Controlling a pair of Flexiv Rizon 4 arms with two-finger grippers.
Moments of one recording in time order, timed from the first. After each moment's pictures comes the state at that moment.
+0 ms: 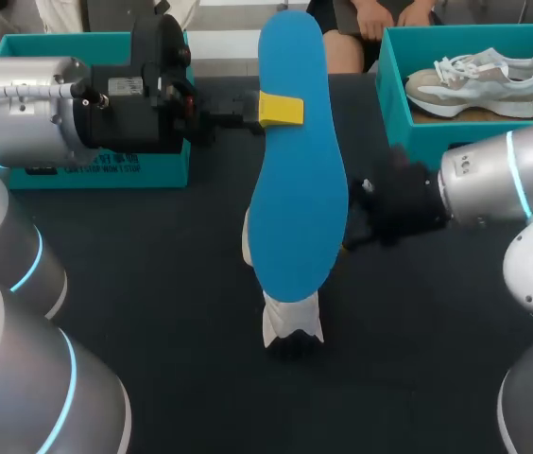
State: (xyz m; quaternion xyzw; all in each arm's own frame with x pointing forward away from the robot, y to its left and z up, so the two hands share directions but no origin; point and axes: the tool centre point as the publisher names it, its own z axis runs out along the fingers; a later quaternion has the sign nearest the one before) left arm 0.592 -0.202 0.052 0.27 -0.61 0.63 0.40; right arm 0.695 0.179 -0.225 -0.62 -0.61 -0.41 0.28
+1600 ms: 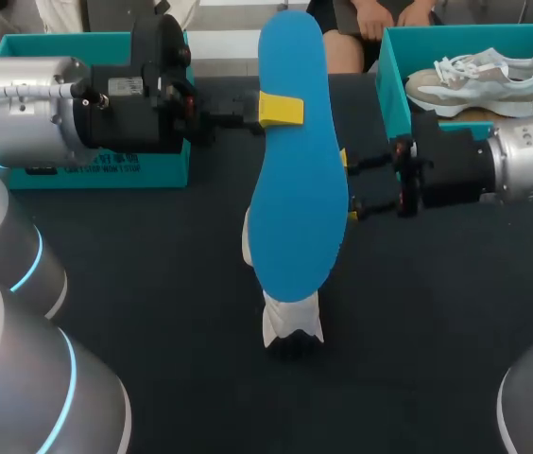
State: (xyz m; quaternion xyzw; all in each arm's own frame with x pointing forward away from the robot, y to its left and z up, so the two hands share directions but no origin) left arm 0.592 -0.202 0.051 0.26 -0.62 0.63 0.39; right arm 0.688 0.157 -0.146 -0.52 -0.59 -0.49 0.39
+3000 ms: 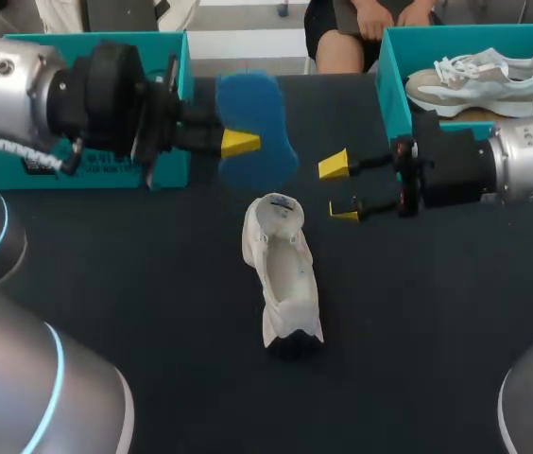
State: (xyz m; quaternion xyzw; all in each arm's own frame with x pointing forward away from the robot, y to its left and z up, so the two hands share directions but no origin) left arm 0.633 -0.165 -0.015 -0.20 -0.71 0.67 -0.08; right arm 0.688 0.156 -0.146 -0.52 -0.59 -0.49 0.39
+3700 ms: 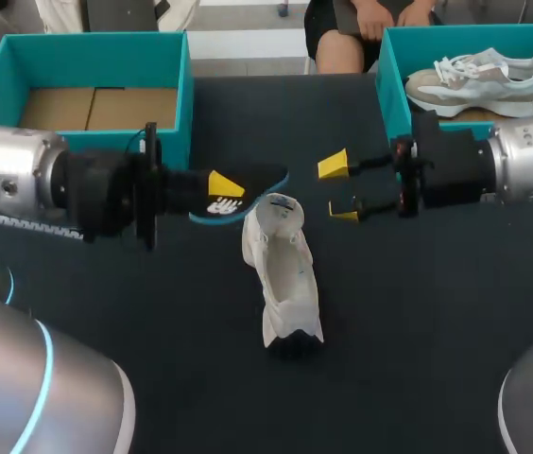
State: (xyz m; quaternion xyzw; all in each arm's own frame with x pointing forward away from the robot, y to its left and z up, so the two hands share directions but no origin) left arm 0.630 -0.146 -0.081 -0.41 -0.58 0.63 -0.32; right arm 0.688 0.157 -0.146 -0.52 -0.59 -0.49 0.39
